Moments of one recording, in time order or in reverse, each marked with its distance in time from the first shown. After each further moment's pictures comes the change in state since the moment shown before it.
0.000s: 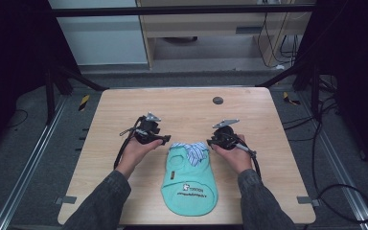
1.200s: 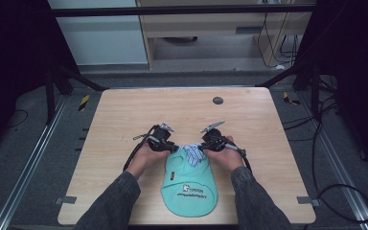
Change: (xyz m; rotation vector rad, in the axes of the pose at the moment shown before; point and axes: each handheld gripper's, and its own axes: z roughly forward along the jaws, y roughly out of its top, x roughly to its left) left arm -0.022 -0.015 0.036 0.133 -0.122 0.057; right arm 0.021 0.002 0.029 0.117 0.081 -0.065
